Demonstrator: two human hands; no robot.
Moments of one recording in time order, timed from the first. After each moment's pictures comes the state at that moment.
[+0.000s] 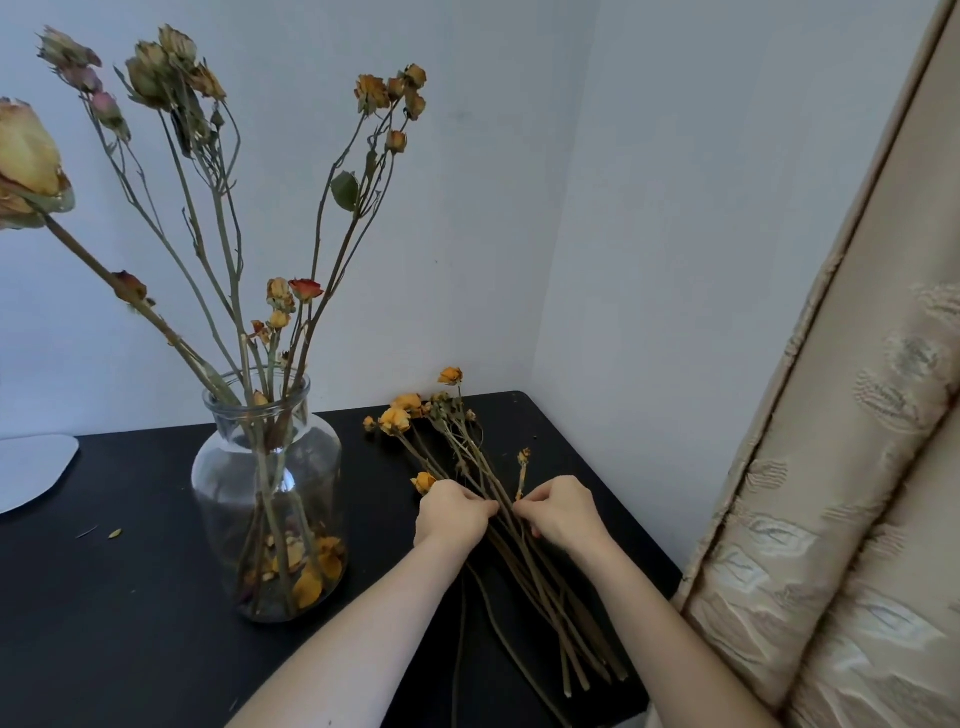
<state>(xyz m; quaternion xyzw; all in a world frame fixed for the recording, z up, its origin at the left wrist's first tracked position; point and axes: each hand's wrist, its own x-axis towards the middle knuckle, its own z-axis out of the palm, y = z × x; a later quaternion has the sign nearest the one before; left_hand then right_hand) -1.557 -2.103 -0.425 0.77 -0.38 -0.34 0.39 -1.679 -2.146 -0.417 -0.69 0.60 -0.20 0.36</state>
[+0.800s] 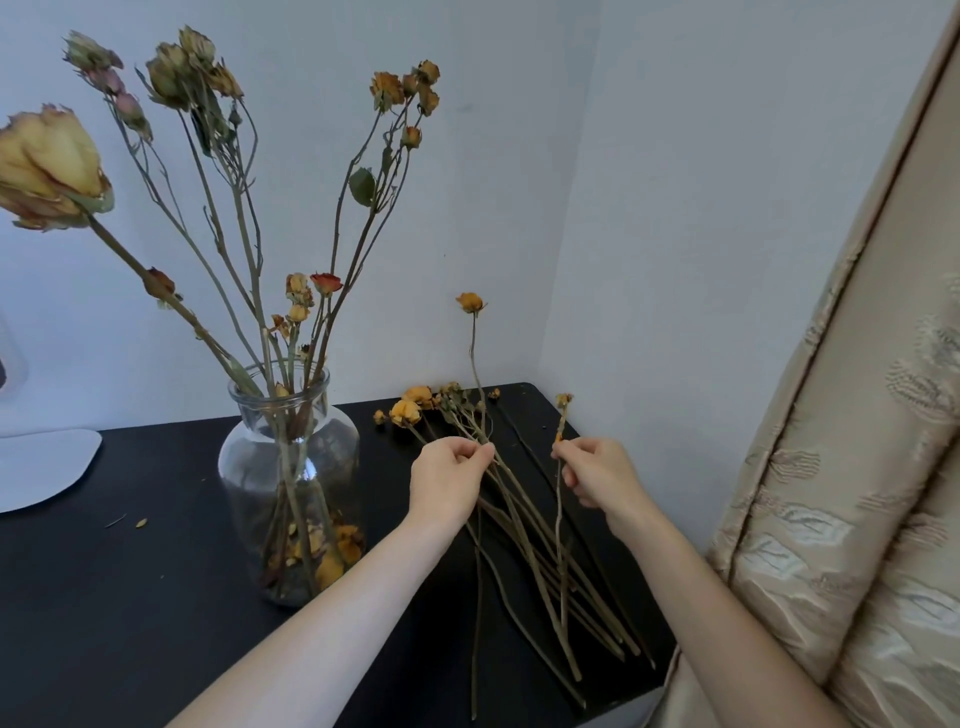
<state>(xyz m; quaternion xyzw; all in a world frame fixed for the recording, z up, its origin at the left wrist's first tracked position) -1.545 -2.072 -0.392 0.66 -0.44 -0.28 0.54 -1.693 -2.139 -0.387 -0.60 0.54 -0.36 0.47</state>
